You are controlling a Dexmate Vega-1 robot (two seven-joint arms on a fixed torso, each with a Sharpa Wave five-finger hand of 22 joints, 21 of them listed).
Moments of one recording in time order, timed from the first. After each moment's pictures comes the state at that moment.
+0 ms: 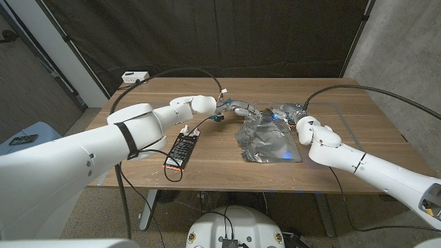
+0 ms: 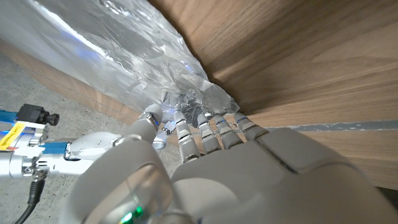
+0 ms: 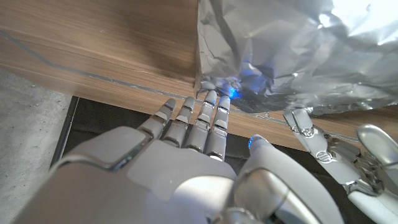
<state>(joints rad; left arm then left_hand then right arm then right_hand) 0.03 0.13 1.21 -0.37 0.09 -0.65 -0.30 0.50 0.12 0.65 -0.16 0.25 0.41 -0.22 0.18 0.18 0.20 -0.12 0.22 0.20 0.12 -0.06 0.18 0.17 0.05 -0.01 0.21 0.18 -0.67 -0.81 -0.85 -1.80 -0.48 -0.72 -0.03 0.24 0.16 0.22 0.18 0.24 0.54 -0.12 0.19 0.18 0.54 -0.13 0.19 0.19 0.27 -0.04 0.19 0.26 0.15 0.00 0.18 0.17</state>
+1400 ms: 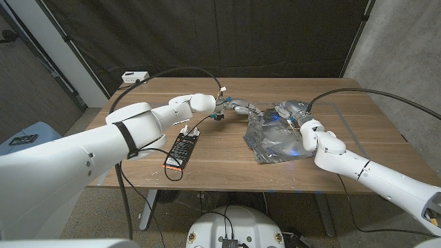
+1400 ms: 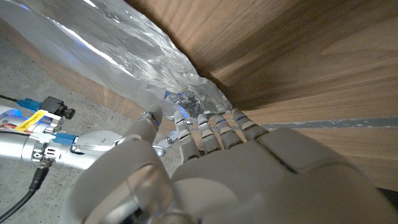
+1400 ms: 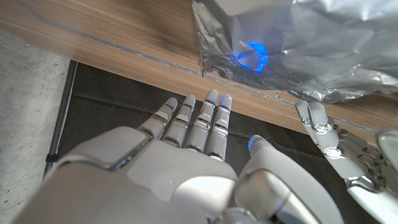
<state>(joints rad) 0.03 0.13 1.18 -0.37 0.07 -0.66 -0.34 0.50 0.12 0.65 -0.16 0.25 0.41 -0.22 0.18 0.18 0.20 -0.12 0.22 0.20 0.12 -0.07 0.18 0.17 0.05 -0.01 0.21 0.18 -0.74 -0.83 -0.78 -1.78 -0.57 -0.61 -0.14 0.23 0.15 0.25 0.16 0.25 0.56 -0.12 0.20 0.18 0.56 -0.13 0.19 0.19 0.29 -0.04 0.20 0.24 0.16 -0.02 0.19 0.17</state>
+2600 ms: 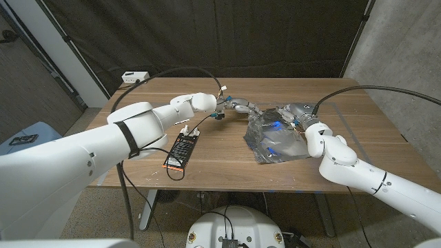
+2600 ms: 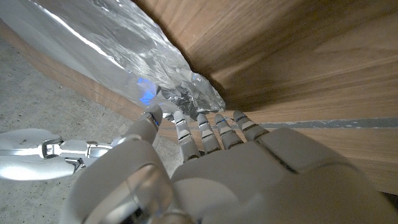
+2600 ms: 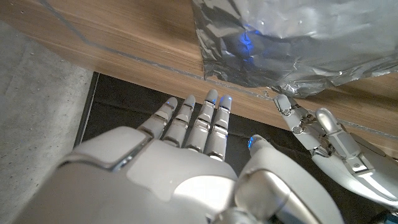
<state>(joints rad) 0.03 0.12 1.17 -0.37 0.05 -0.61 -0.34 0.50 0.12 0.65 -0.16 0.25 0.41 -0.22 0.18 0.18 0.20 -0.12 0.22 0.20 0.12 -0.07 0.18 0.17 0.05 -0.01 0.21 0.18 -0.88 -0.91 -0.72 -2.08 -0.60 -0.84 -0.02 0.23 0.15 0.26 0.14 0.25 0.55 -0.12 0.20 0.18 0.55 -0.13 0.19 0.19 0.29 -0.04 0.20 0.22 0.16 -0.01 0.19 0.17</state>
